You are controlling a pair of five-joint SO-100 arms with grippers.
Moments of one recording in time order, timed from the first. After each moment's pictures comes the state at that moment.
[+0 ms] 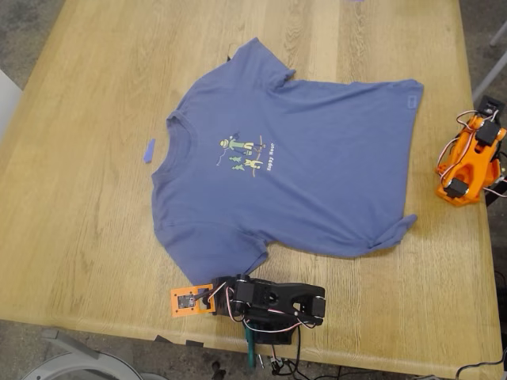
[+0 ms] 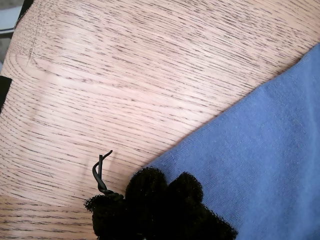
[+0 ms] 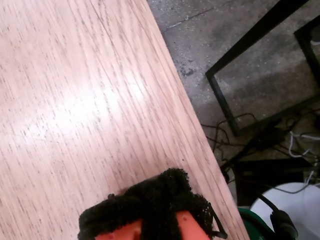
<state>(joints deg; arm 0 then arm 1) -84.0 200.2 176.4 81.4 -108.1 111.3 194.7 183.4 71.7 -94.8</state>
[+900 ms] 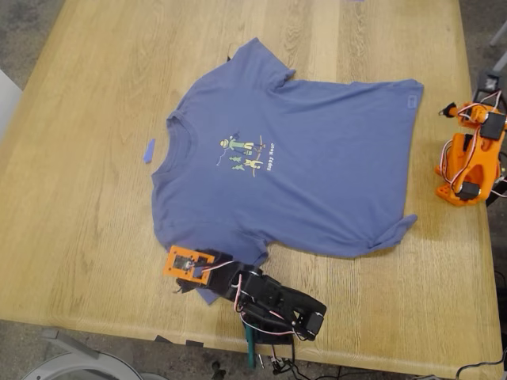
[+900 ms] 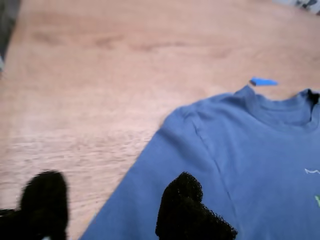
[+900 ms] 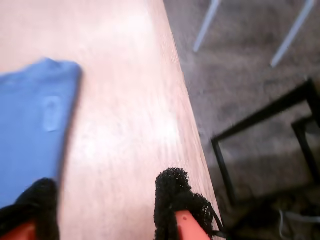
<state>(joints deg) -64.4 189.0 152.1 66.3 -103.6 89.4 192.2 140.9 87.7 -92.0</state>
